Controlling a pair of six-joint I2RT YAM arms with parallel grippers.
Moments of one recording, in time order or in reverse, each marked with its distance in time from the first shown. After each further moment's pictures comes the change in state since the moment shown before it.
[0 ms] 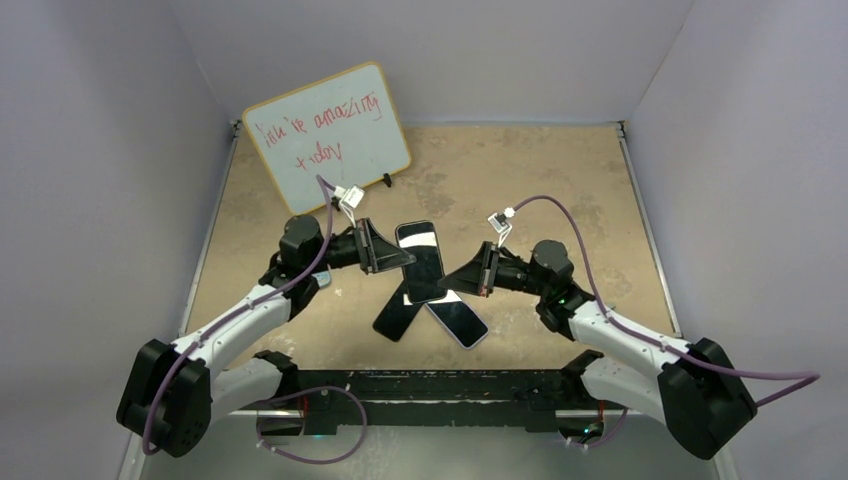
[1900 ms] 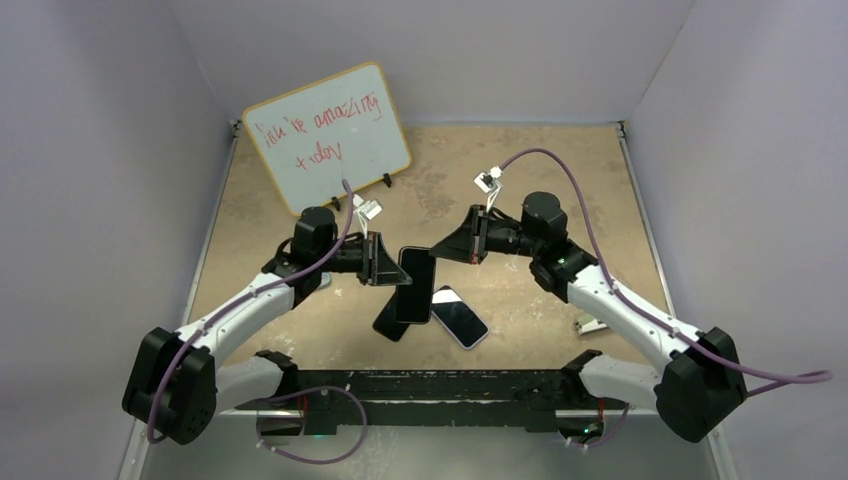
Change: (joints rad) left arm -0.010 0.035 0.095 -0.389 0.158 0.312; right arm -0.014 0.105 0.392 -0.386 -0.035 -0.301
